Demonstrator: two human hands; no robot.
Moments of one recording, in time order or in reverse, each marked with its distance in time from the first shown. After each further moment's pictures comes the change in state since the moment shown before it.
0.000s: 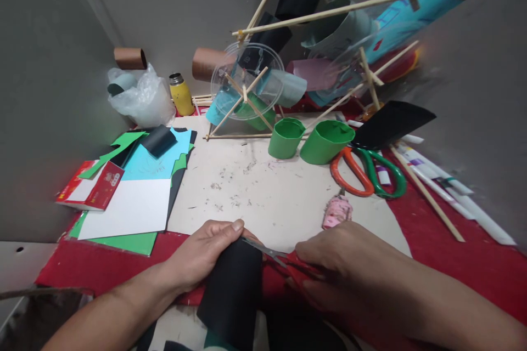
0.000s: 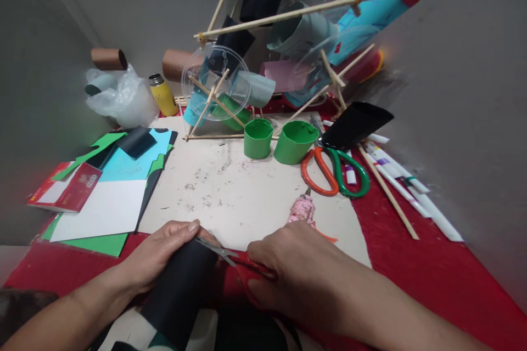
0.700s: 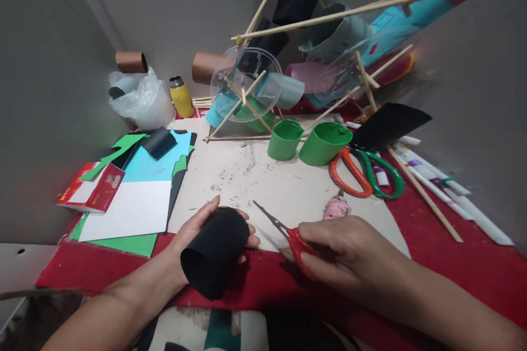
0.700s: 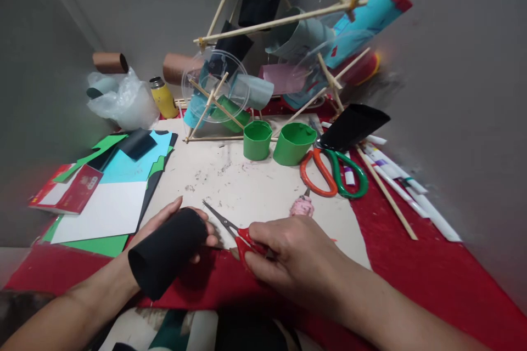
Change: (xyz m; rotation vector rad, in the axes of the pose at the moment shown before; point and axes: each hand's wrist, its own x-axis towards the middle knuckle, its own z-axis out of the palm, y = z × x) left_hand 0.020 -0.011 -0.023 -0.762 -0.174 -0.158; right_hand 0.006 0.006 0.007 0.146 0.454 -0.245
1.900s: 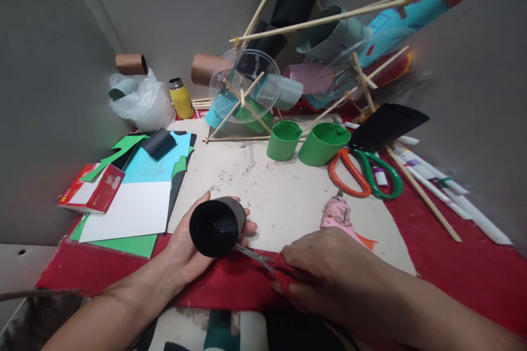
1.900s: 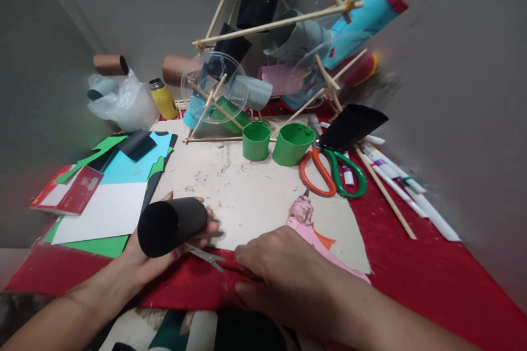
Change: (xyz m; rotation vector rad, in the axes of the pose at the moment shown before) left_hand -0.008 -0.001 0.021 -0.034 0.178 0.211; right_hand 0.003 -0.015 0.001 -0.066 -0.313 -0.013
